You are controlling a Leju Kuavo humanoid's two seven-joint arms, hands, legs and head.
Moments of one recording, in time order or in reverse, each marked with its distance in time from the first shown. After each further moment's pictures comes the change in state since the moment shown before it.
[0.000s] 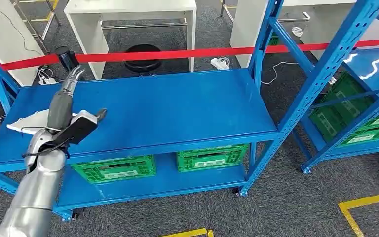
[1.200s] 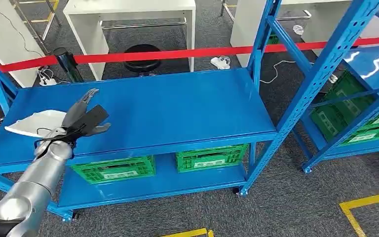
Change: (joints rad) left arm -0.195 0.034 -0.063 0.514 0.016 -0.064 0.169; right arm -0.001 0.006 -0.001 0.000 0.042 -0.016 0.007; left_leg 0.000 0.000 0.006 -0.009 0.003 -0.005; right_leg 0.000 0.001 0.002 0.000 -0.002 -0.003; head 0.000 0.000
